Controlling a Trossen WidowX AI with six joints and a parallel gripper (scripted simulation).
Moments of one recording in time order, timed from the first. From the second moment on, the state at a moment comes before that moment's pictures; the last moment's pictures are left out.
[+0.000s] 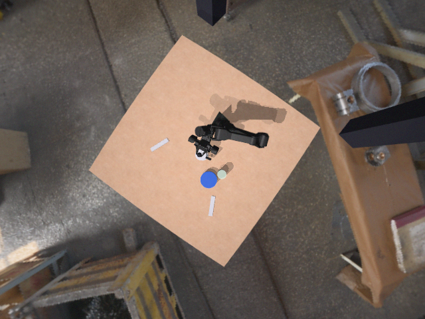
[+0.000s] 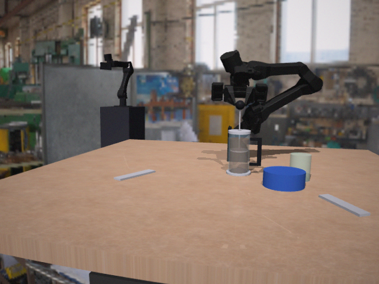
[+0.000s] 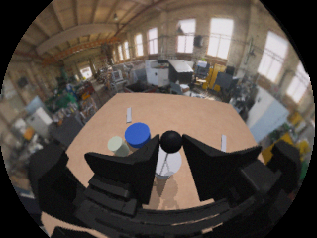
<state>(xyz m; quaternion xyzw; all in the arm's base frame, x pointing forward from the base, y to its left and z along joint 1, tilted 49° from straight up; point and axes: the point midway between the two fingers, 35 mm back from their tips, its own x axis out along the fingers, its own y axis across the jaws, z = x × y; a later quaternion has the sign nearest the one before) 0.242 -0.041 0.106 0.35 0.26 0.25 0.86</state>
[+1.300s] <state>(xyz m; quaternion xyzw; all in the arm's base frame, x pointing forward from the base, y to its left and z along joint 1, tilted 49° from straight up) 0.243 -0.003 0.073 0.35 0.26 0.25 0.86</state>
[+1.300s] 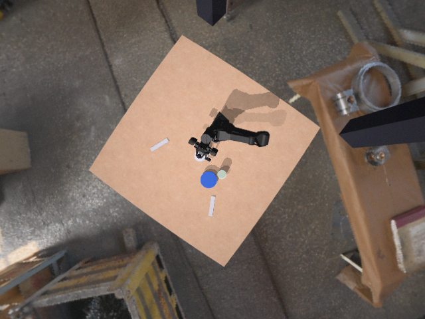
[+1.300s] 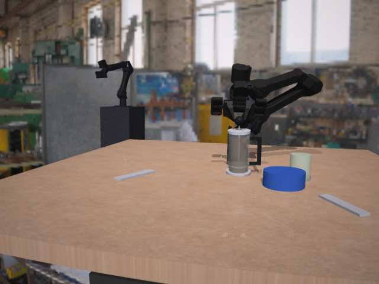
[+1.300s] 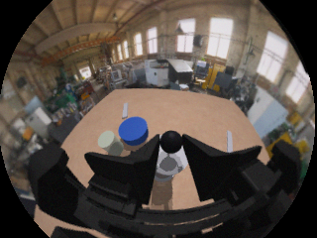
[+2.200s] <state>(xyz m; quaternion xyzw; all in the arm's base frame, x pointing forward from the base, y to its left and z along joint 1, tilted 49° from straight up) 0.245 -0.003 0.074 0.35 0.26 0.25 0.86</state>
